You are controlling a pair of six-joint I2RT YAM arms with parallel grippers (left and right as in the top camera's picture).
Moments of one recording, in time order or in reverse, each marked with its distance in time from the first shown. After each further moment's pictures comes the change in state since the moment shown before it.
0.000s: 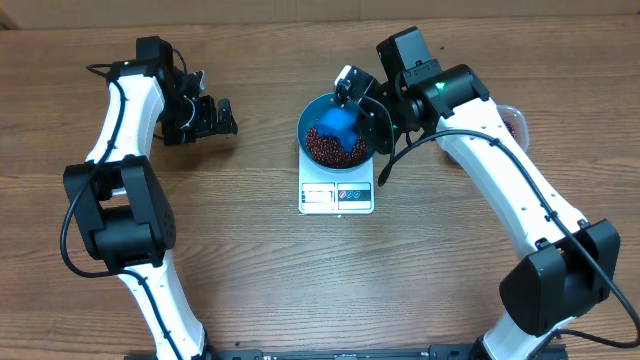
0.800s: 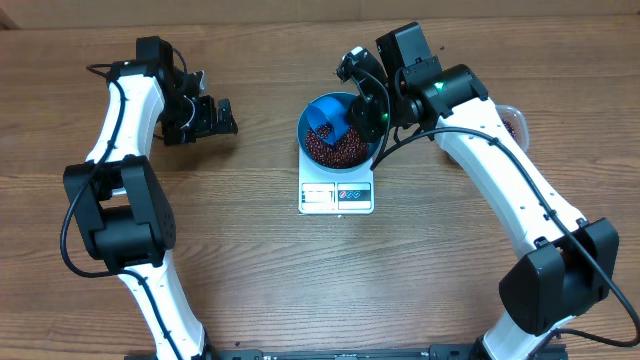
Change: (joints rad) left arm 0.000 0.000 0.000 0.000 0.000 0.000; right arm -0.002 0.004 -0.001 0.100 -0.035 0.357
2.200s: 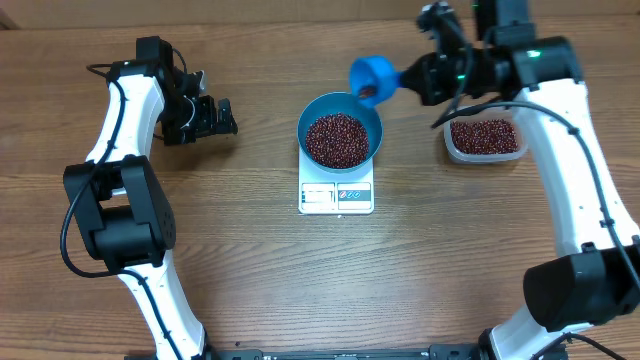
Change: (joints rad) left arm 0.000 0.000 0.000 0.000 0.000 0.000; right arm -0.295 -0.037 0.153 -0.146 -0.175 0.031
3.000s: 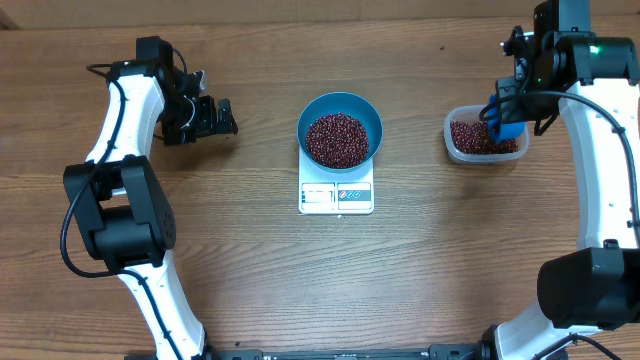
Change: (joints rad) left arm 0.000 0.000 0.000 0.000 0.000 0.000; right arm -0.164 -0.004 0.002 -0.254 0.608 0.022
